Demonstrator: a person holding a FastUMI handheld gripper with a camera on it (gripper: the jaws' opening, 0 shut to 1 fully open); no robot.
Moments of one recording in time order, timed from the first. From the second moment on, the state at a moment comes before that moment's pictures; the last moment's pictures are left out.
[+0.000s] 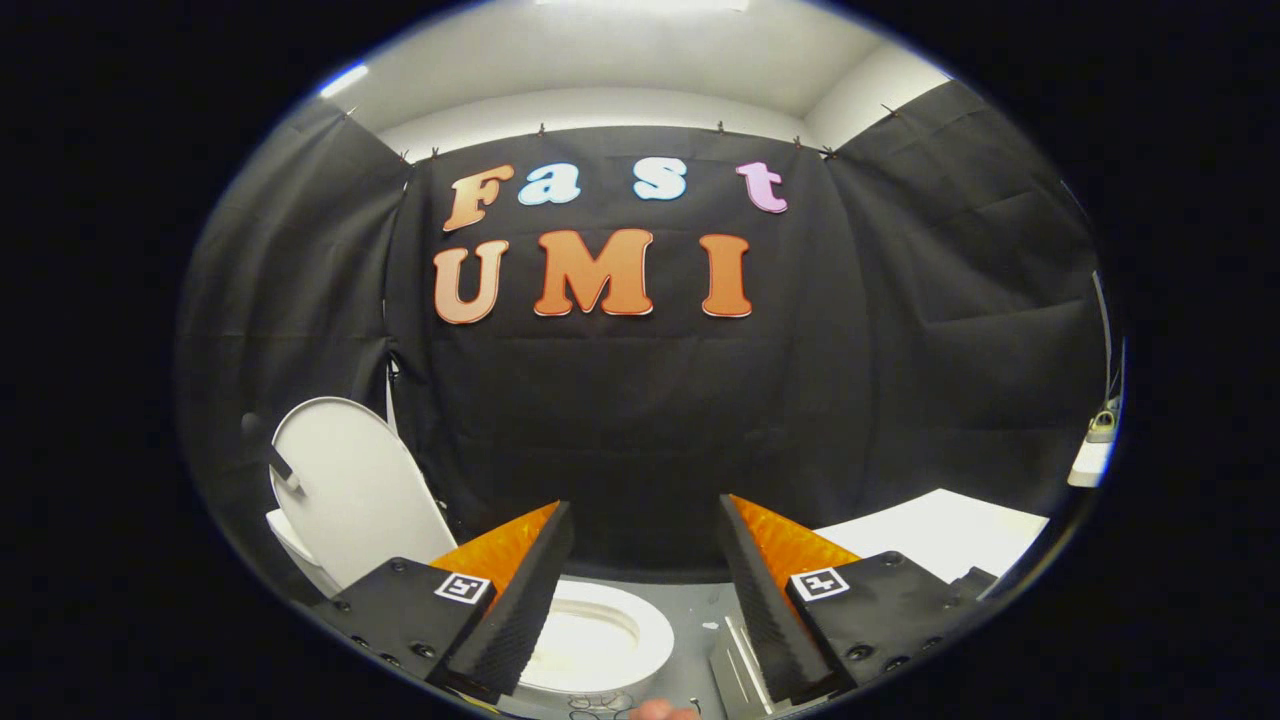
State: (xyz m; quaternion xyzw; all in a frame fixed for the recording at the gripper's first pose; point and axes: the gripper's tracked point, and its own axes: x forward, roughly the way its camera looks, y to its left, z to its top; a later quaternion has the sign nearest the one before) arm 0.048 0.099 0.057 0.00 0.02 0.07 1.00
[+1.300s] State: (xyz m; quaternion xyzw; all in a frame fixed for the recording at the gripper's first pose) arm 0.016 -0.031 -0.005 0.02 0.02 -0.05 1.00
